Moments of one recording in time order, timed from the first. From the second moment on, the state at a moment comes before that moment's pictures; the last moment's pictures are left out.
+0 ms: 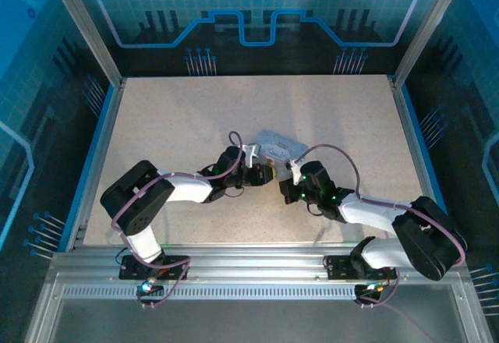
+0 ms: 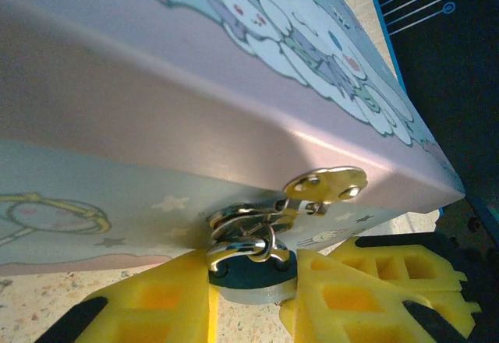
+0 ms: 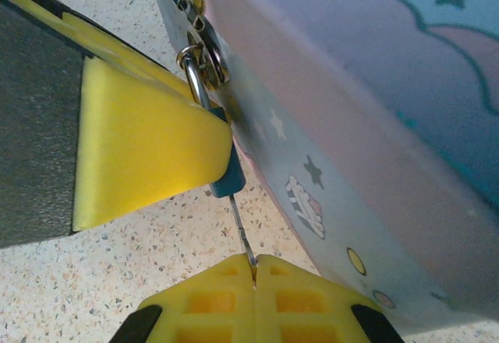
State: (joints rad) left arm -0.70 1.73 0.72 0.50 0.32 -0.80; right arm 0.64 1.30 0.41 0.22 -0.11 0.33
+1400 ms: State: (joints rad) left arm -0.70 1.71 0.72 0.48 0.28 -0.85; right arm 0.65 1.39 0.33 0.54 -0.11 0.39
